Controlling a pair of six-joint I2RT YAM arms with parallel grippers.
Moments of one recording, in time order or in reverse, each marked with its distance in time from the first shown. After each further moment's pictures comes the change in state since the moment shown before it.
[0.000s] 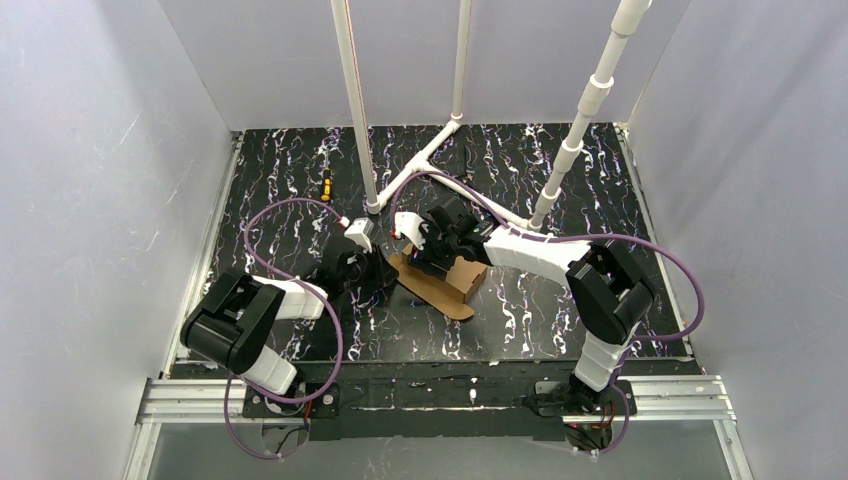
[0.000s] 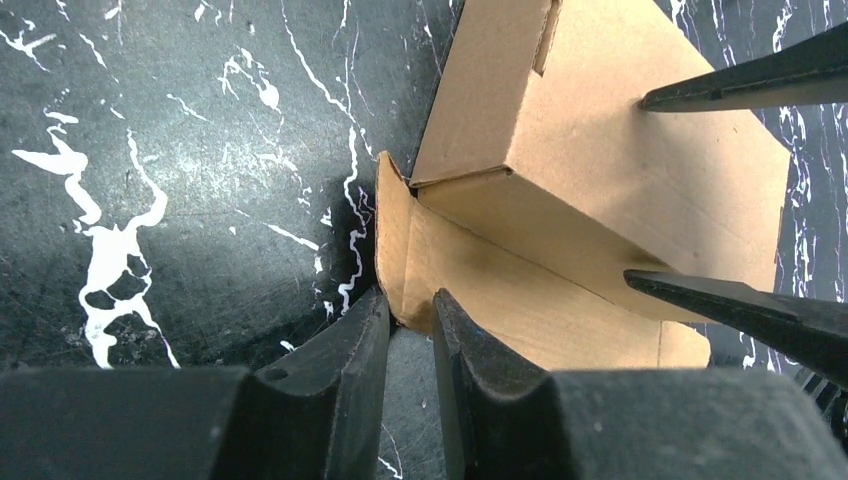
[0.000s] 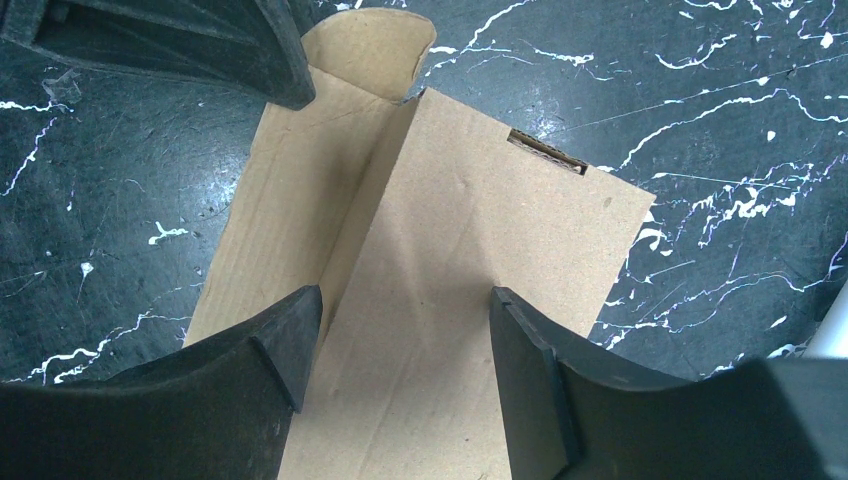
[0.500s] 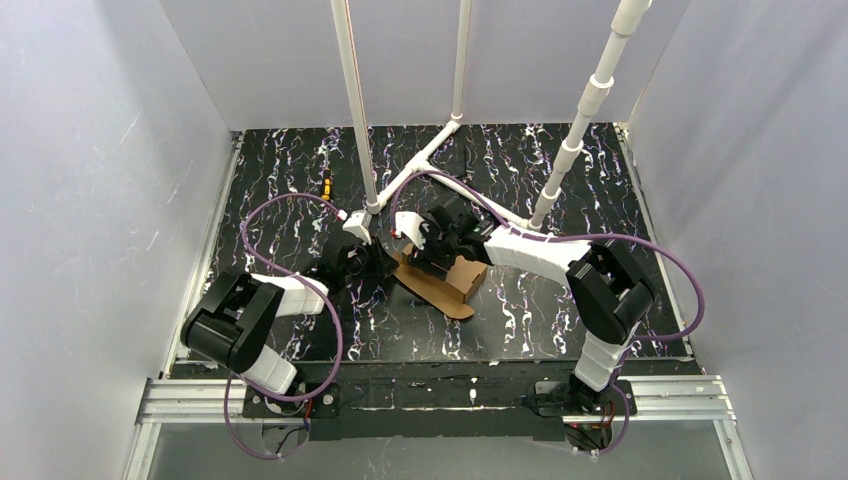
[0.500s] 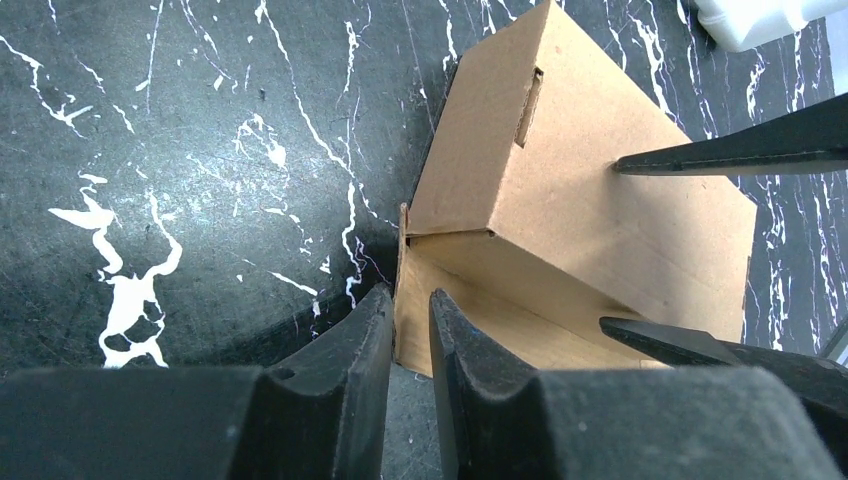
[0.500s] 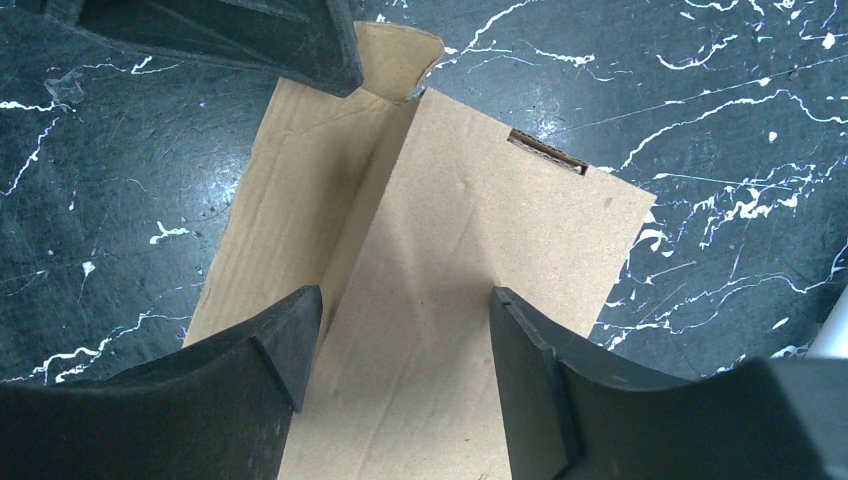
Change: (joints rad) left arm 0.007 0.002 0.047 -0.010 -0.033 -0.031; right arm -0.003 0.000 0.000 0.000 -0.007 -0.001
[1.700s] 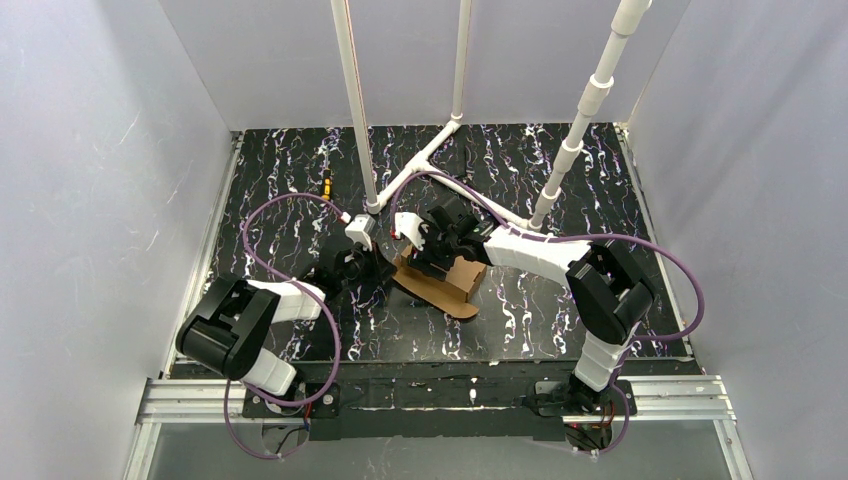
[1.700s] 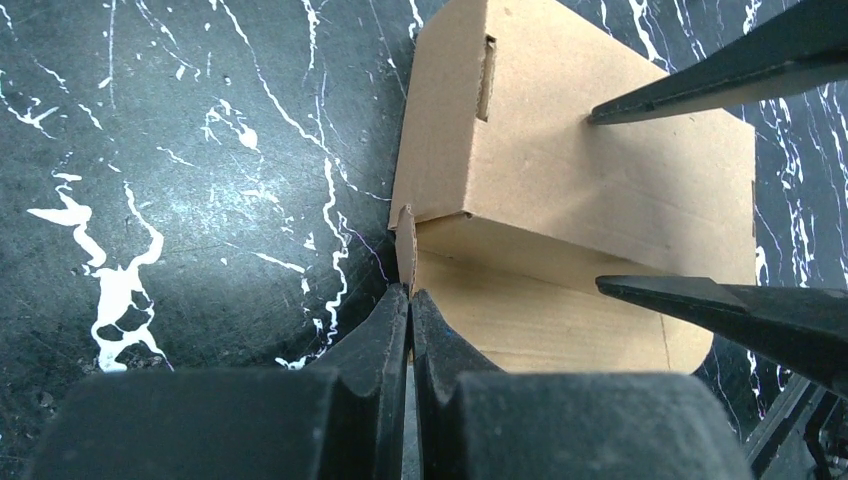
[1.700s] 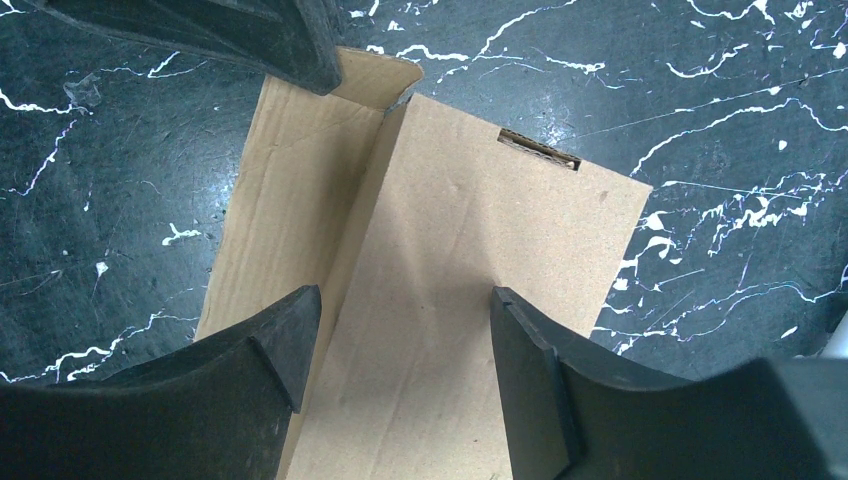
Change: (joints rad) left arm 0.001 -0.035 -0.040 0.019 0.063 0.097; right arm -0.002 0.000 0.000 0.000 -0.016 0.001
